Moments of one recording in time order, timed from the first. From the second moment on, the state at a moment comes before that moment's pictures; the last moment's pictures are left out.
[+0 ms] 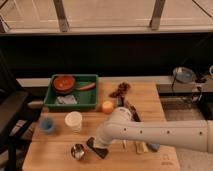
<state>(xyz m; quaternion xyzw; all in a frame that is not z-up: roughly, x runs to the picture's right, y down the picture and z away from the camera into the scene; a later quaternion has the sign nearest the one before) -0.042 0.278 0.731 -0.32 -0.18 0.07 0.93</state>
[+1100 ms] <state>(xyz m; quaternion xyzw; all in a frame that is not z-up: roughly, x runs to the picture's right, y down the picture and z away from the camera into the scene) -0.027 0.279 0.723 -0.35 -0.15 0.05 0.92</state>
